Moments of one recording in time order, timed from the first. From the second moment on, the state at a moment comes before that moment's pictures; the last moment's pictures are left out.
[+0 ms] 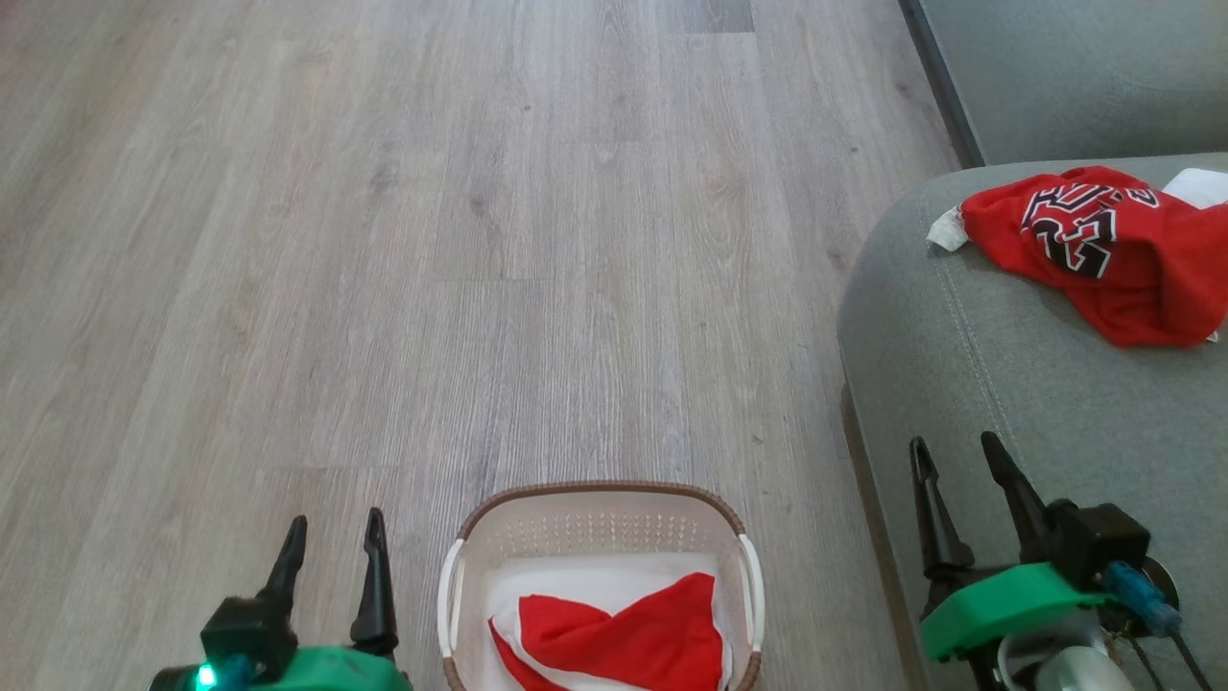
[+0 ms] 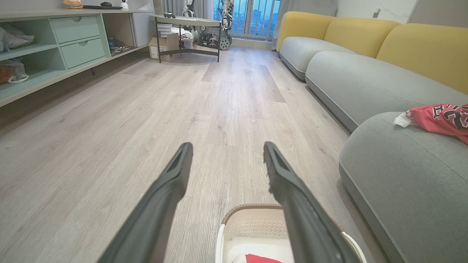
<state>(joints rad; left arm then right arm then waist) 0.13 0.09 -0.18 0.17 -0.23 0.13 -0.25 0.02 -0.05 0.01 0.24 0.18 0.13 -0.26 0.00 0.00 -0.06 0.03</state>
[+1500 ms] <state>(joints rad) -0.43 0.05 -0.48 0.78 0.03 -0.03 -0.25 -0.30 -0.05 -0.05 0.11 0.09 0.13 -0.26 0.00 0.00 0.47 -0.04</state>
